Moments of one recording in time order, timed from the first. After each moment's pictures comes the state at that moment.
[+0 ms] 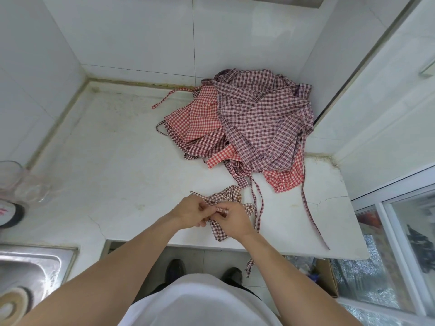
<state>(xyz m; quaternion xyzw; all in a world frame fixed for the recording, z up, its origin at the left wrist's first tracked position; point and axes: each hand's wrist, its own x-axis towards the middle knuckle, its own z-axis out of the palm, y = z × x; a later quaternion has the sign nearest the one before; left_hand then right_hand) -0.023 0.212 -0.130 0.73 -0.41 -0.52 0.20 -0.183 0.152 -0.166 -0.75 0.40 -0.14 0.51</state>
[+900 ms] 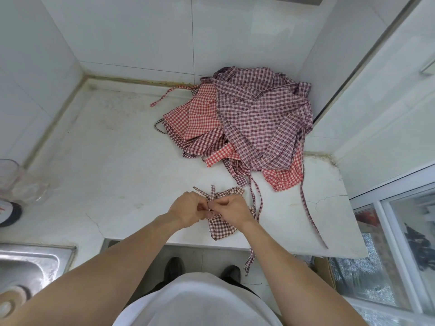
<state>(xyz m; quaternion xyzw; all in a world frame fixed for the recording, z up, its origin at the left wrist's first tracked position) -0.019 0.210 -0.134 0.74 -0.50 -0.43 0.16 -0.175 0.135 -0.145 -0.65 0.49 -0.07 0.58</state>
